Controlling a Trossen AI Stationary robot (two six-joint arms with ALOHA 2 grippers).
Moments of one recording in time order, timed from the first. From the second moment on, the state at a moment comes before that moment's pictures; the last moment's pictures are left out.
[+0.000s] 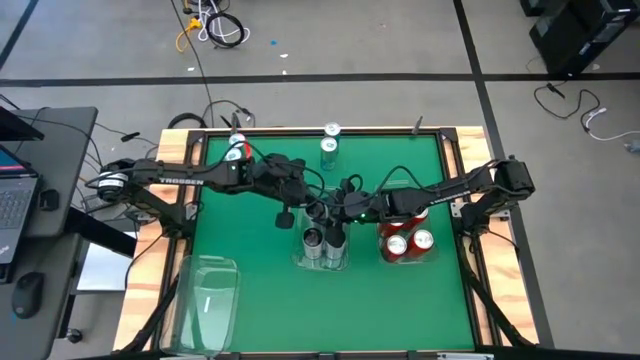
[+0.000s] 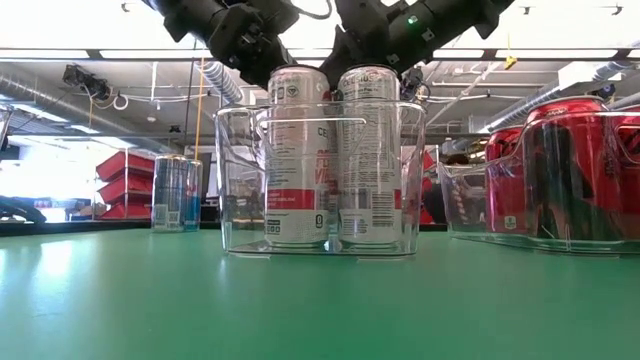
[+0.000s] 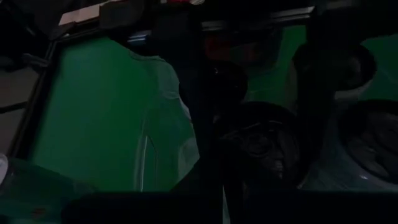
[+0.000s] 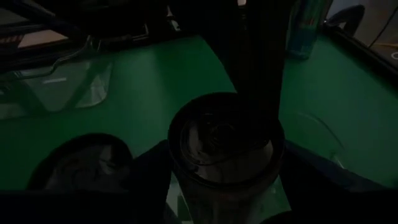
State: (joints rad) left arm 0.14 1.43 1.01 -0.20 0.16 0.32; right arm 0.08 1.63 1.04 0.06 0.27 0.26
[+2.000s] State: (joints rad) left arm 0.24 1.19 0.92 -0.41 0.15 0.10; right arm -0.07 1.30 1.02 -0.49 0.38 0.21
